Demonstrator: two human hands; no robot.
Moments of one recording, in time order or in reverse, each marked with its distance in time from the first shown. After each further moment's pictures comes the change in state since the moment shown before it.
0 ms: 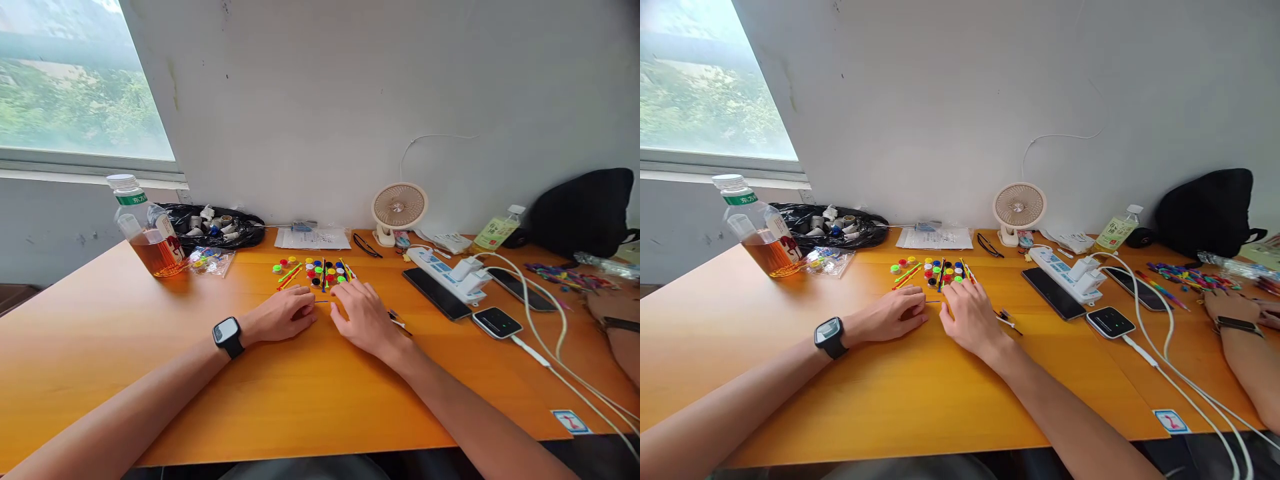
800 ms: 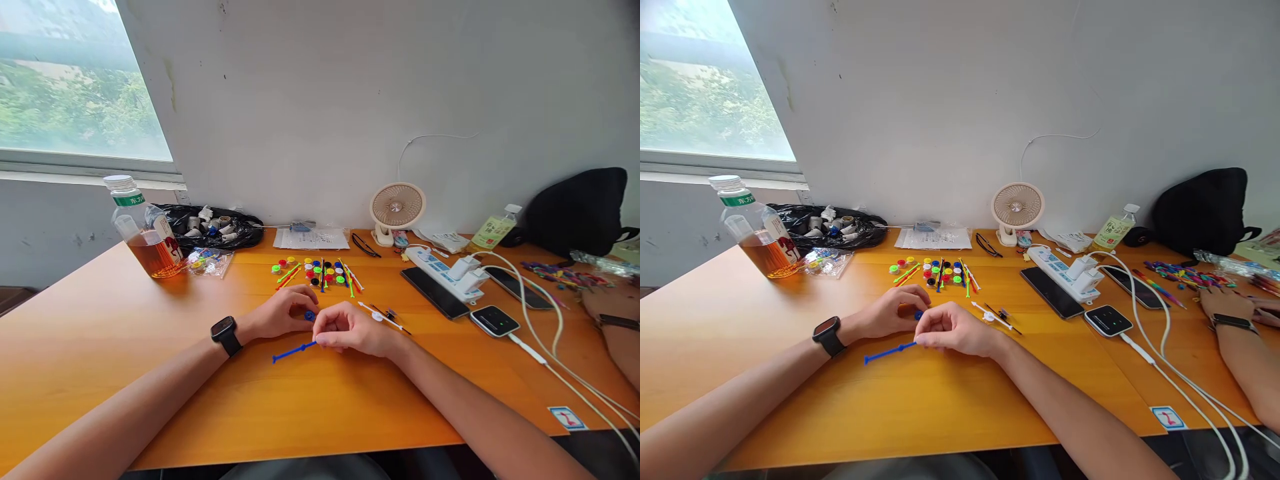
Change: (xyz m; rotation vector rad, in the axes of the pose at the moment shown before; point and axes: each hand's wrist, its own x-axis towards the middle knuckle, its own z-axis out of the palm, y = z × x) left_hand 0.003 -0.013 0.004 -0.407 -0.013 -0.029; right_hand -0.002 -0.006 -0.005 1.362 -0.646 0.168
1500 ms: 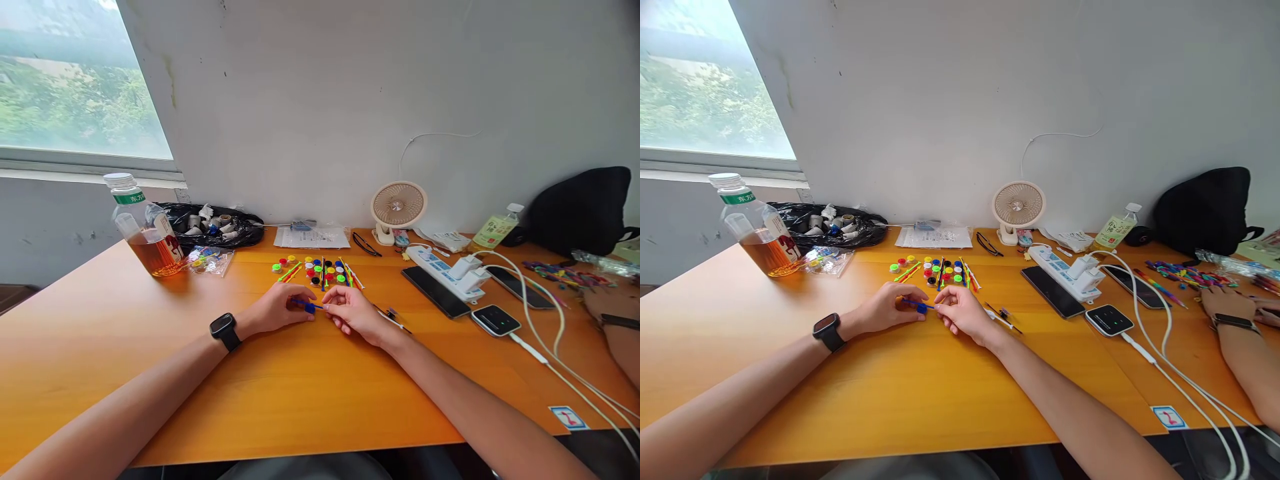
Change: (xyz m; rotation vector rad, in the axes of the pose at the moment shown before) left_hand -0.003 -0.007 -0.003 0.027 0.095 -0.141; right_hand 0.024 0.030 -0.015 0.106 0.498 0.079
